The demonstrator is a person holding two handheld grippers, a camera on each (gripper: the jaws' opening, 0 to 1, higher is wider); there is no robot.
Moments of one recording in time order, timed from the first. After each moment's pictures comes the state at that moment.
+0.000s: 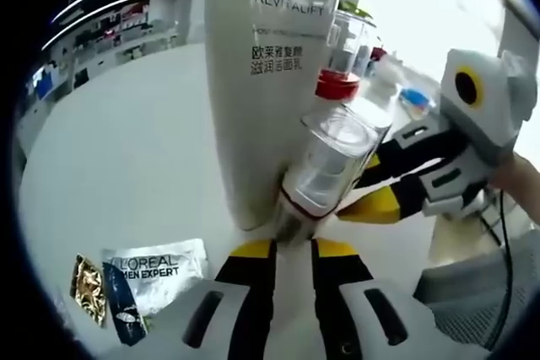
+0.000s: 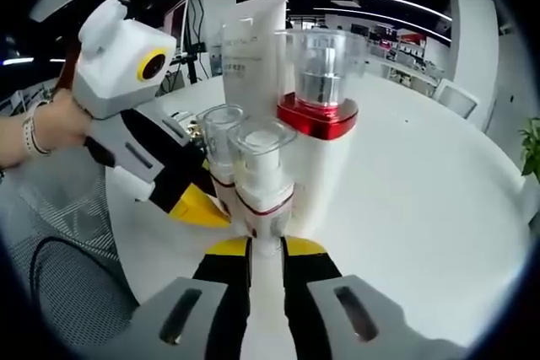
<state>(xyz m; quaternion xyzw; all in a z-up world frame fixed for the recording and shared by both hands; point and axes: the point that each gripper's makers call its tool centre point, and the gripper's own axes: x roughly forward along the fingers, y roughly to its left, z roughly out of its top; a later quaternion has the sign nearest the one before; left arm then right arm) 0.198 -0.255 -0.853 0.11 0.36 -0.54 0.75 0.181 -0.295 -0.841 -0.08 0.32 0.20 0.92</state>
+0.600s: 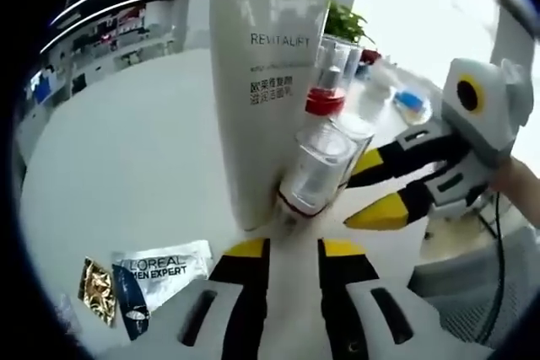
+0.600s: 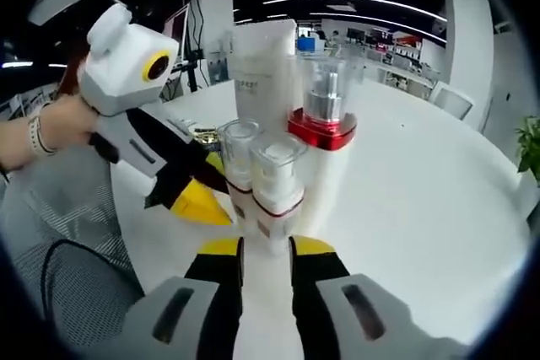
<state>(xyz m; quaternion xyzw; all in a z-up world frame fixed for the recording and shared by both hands) 0.197 -0.245 -0.833 0.11 0.35 -0.54 0.75 0.170 -0.288 -0.822 -0.07 0.30 0.19 0.93</state>
